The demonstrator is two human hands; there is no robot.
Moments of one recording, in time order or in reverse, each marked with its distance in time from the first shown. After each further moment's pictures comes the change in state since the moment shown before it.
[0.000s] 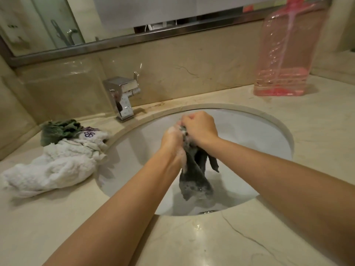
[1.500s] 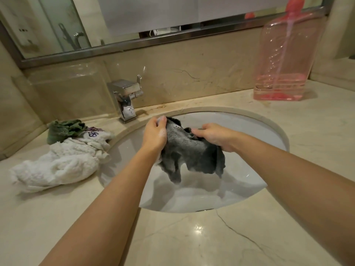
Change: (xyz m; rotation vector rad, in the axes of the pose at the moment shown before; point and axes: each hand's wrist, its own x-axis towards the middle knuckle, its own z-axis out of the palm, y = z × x) left_hand 0.031 0.029 -0.039 0.714 -0.048 0.575; right_hand 0.028 0.043 -0.034 -0.012 -0.495 0.369
